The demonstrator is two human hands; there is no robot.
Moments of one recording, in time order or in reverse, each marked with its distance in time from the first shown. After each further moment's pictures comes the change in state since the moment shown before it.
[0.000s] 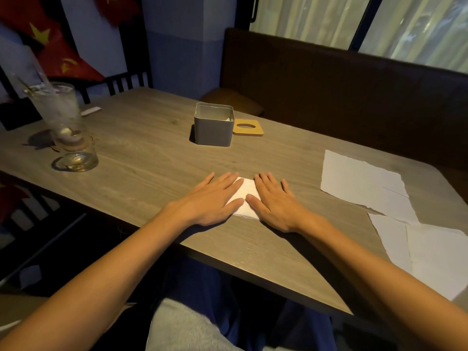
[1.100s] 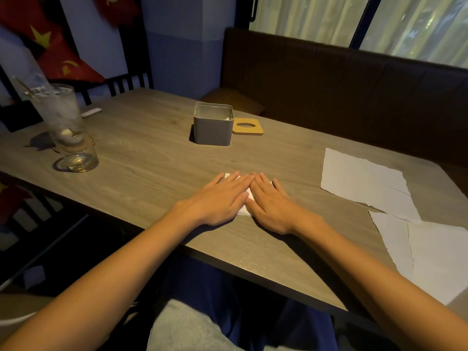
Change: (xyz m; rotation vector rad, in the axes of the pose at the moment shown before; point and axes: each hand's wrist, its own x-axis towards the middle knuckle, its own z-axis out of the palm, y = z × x) left_hand 0.006 0.015 -0.002 -0.102 0.065 0.073; right_hand -0.003 -0.008 0.001 0.018 0.025 -0.122
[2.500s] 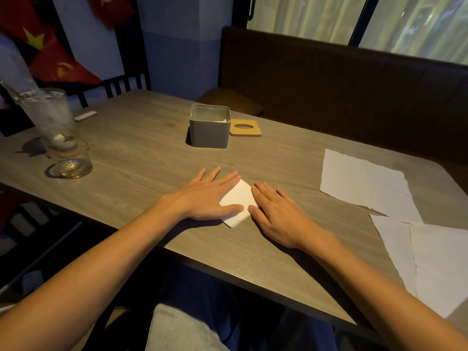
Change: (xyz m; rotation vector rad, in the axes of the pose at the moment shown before) left_hand 0.014 -0.032 -0.010 0.129 -0.177 -0.097; right_hand -0.021 0.000 -0.004 -0.013 0.140 0.000
